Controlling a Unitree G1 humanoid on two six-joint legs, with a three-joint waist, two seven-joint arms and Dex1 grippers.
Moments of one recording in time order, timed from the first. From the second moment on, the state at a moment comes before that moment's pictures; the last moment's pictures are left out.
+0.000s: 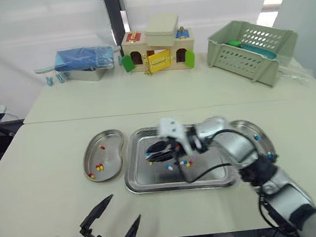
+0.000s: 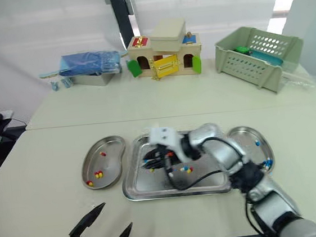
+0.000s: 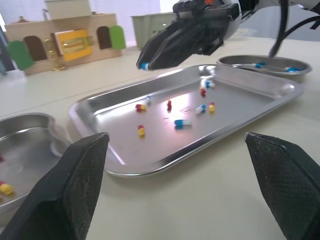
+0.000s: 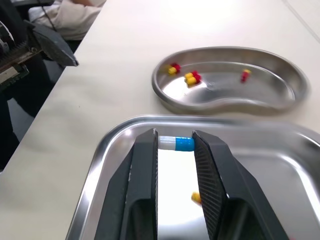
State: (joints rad) left arm 0.74 0.36 0.11 -0.32 -0.42 -0.62 -0.85; right arm -0.69 -0.37 0.34 -0.10 0.19 0.62 1.14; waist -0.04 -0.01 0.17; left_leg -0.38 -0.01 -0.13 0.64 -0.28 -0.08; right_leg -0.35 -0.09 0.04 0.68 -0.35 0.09
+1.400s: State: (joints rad) left arm 0.54 0.49 0.06 -0.27 -0.50 -0.56 -0.94; right arm -0.20 -1.01 -0.25 0.05 0.38 0.46 1.27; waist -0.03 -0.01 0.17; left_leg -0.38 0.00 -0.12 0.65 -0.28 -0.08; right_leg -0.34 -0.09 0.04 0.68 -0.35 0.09
